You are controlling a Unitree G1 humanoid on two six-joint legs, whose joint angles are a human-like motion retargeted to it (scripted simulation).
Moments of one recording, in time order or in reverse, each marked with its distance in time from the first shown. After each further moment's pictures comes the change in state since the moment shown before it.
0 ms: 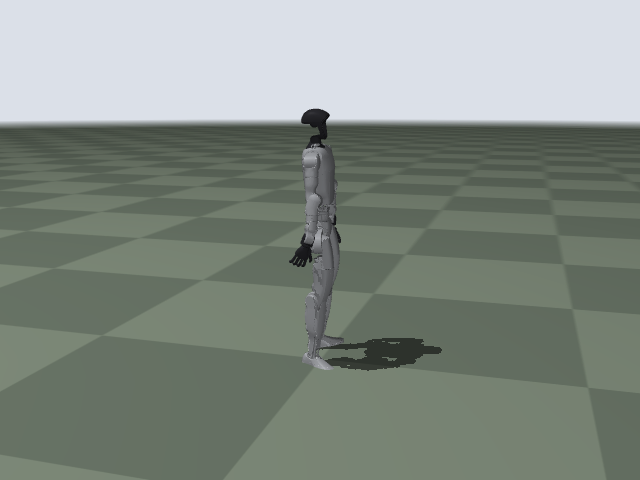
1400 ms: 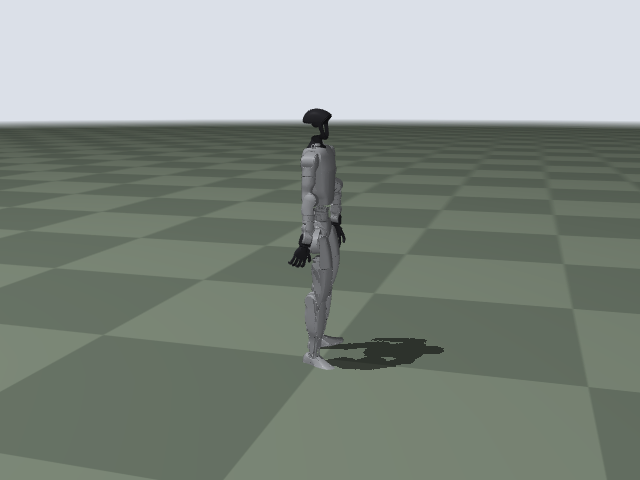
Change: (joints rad) left arm -0.080 0.037 -0.088 0.061 0.040 0.002 0.057; right arm 0.027 0.004 0.005 -0.111 -0.112 -0.039 0.013; waist -0.021 0.000 0.027; left_leg 0.016 0.030 0.062 -0.012 0.003 -0.015; right_leg -0.033 0.020 0.054 0.007 0.016 -0.011
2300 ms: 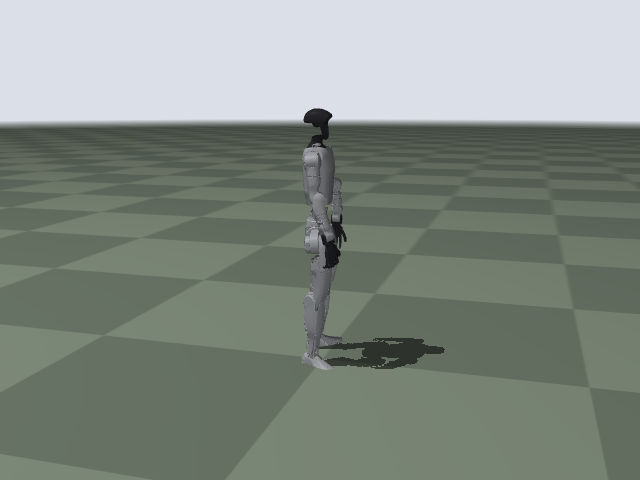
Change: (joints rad) left arm -0.064 0.030 0.099 -0.042 -0.037 0.112 0.012; right arm -0.136 0.076 0.201 -0.155 0.037 -0.218 -0.163; waist 0.049 -0.026 0.002; left_leg -0.018 0.004 -0.005 -0.004 0.014 -0.014; right_leg -0.006 -0.002 -0.025 -0.003 0.003 -0.005
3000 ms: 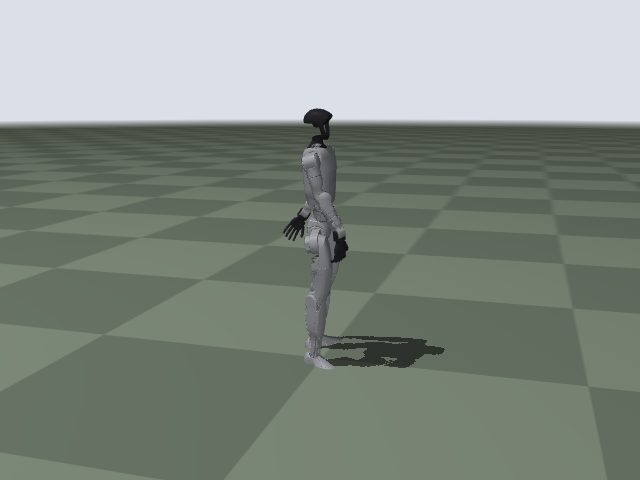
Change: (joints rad) left arm 0.524 -0.054 0.107 0.042 0.034 -0.006 -0.007; right arm -0.163 0.074 0.115 -0.026 -0.010 0.167 0.320; waist -0.013 0.036 -0.017; left_leg 0.049 0.016 0.057 -0.024 -0.018 -0.006; right_leg -0.028 0.024 0.071 0.015 0.006 -0.009
